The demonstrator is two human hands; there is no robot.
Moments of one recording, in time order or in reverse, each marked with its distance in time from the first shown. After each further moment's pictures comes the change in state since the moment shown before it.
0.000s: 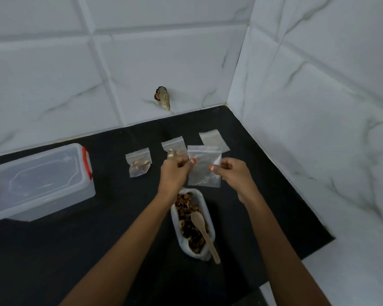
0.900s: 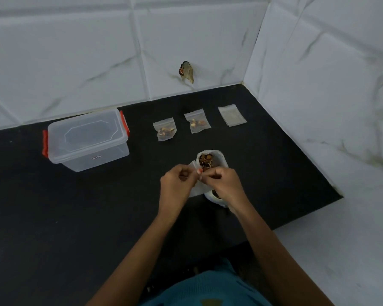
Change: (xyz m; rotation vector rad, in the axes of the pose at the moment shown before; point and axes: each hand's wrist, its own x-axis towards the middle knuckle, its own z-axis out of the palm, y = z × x) left_hand -0.147 -0.044 -0.058 0.110 0.103 0.012; right_hand -0.128 0.044 0.088 -0.057 -0.071 -0.053
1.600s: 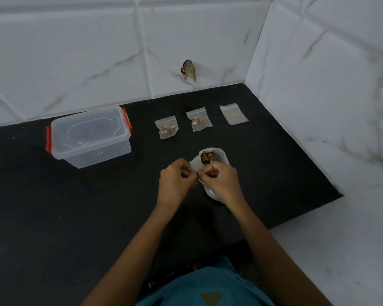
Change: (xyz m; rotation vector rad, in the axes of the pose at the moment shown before) left_hand 0.002 -0.001 -0.010 0.110 -0.044 0.005; right_hand -0.006 -0.003 0.010 -0.197 0.080 -0.165
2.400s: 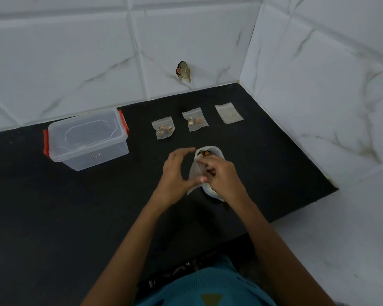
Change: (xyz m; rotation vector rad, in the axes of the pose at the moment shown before) left_hand 0.002 -0.002 -0.009 0.096 -0.186 0.293; right_hand -0.003 -0.003 -0.014 -0.213 -0.076 -0.281
